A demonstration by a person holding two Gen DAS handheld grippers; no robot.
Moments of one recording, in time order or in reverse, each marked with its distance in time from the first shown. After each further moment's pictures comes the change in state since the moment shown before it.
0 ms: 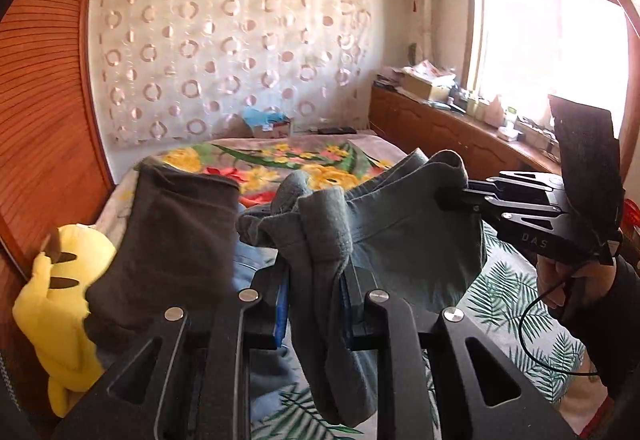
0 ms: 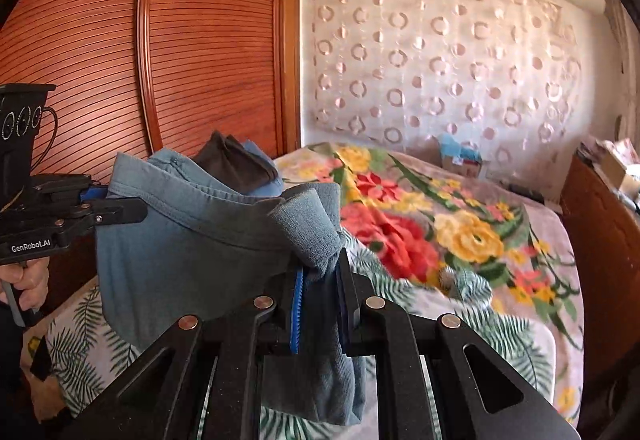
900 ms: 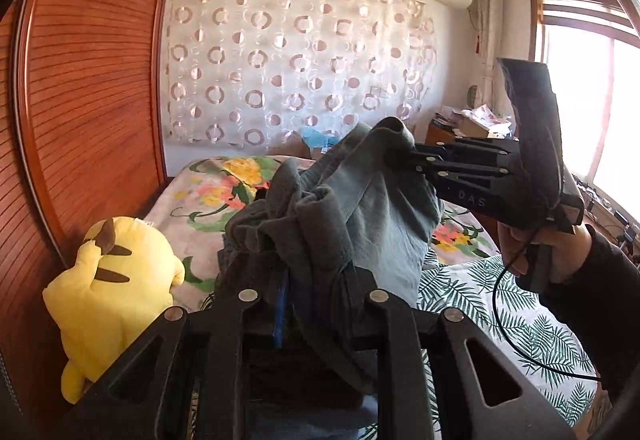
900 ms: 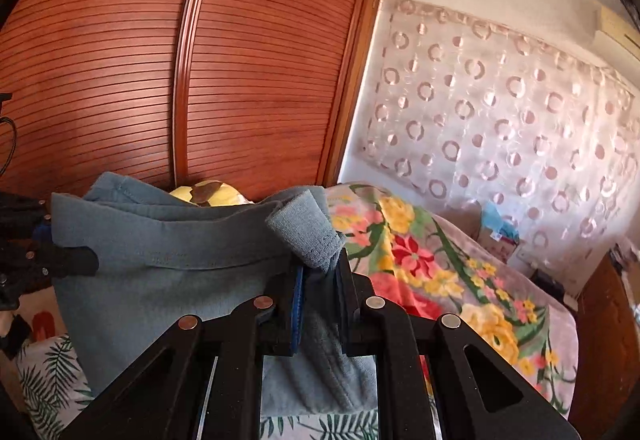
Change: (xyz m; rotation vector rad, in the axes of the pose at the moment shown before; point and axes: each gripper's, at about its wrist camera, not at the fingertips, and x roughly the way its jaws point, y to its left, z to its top) left arm -0.012 0.100 0.000 -0.164 -0.090 0.144; right arm 0.135 0.011 0.078 -0.267 -0.050 0.107
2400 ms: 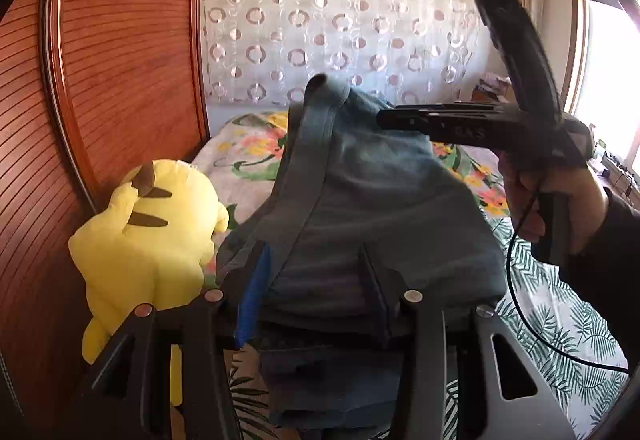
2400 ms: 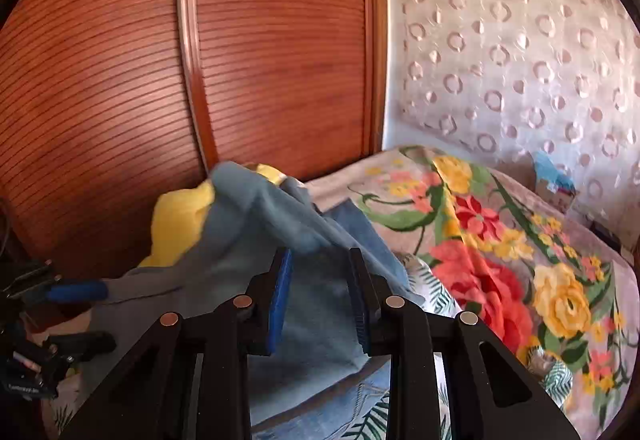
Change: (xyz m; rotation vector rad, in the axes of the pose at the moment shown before) left arm 0.021 0.030 -0.055 -0.020 0.139 0.154; right arm 0.073 -0.025 -0.008 0.162 0.103 0.168
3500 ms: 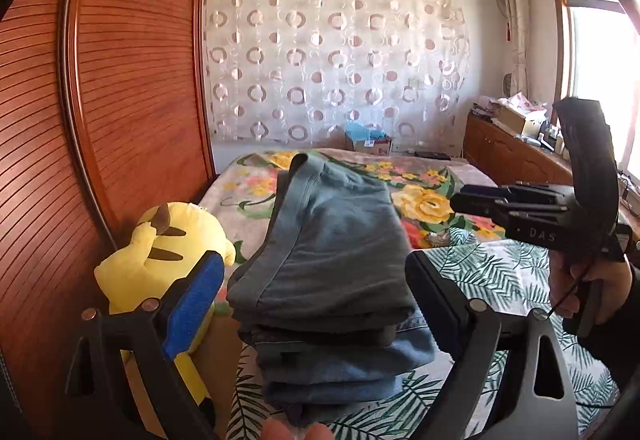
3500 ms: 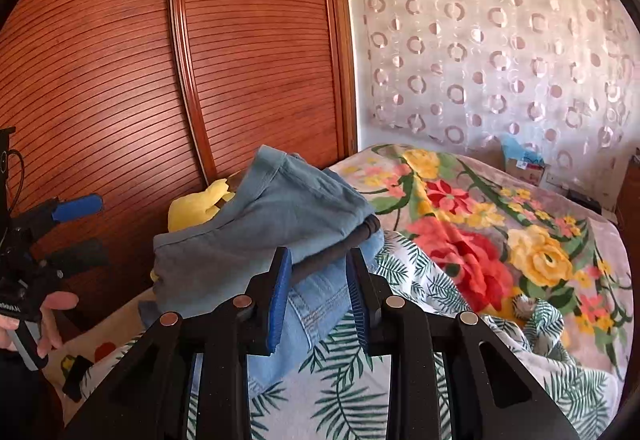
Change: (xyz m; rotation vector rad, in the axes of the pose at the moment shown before) left arm -0.073 -0.026 0.013 0.034 -0.142 0.018; right arm -0.124 0.048 -0.048 0.114 -0.074 -0.066
